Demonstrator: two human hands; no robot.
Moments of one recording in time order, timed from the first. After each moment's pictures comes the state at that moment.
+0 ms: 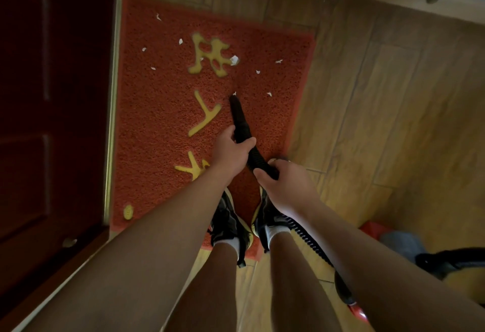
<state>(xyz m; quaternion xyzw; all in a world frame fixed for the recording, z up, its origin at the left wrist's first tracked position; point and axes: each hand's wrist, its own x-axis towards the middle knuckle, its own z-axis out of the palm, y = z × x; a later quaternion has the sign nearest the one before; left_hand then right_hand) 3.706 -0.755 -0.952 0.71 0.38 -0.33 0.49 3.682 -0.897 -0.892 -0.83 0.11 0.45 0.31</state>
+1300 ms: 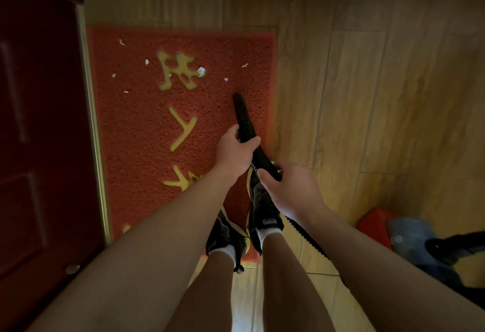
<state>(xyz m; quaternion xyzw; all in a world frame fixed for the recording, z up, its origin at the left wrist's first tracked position) 3.734 -0.826 -0.958 0.73 0.33 -0.34 0.49 3.688 -0.958 -0.883 -0.79 0.20 0.43 0.38</state>
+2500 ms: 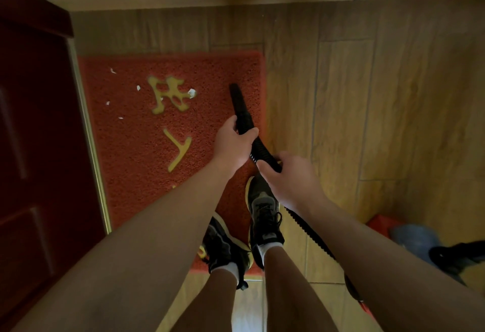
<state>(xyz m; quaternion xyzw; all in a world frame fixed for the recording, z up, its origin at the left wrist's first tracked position) 3.798 -0.850 -0.960 0.76 0.29 -0.34 0.47 3.741 -0.979 -0.898 -0.80 0.21 0.40 0.40</state>
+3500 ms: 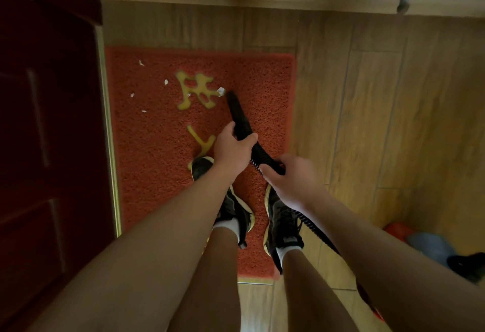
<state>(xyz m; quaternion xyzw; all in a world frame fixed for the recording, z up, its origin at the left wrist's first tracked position) 3.789 -0.761 -0.967 0.75 0.32 -0.33 0.48 3.749 -0.905 -0.901 -0.83 0.15 0.41 0.35</state>
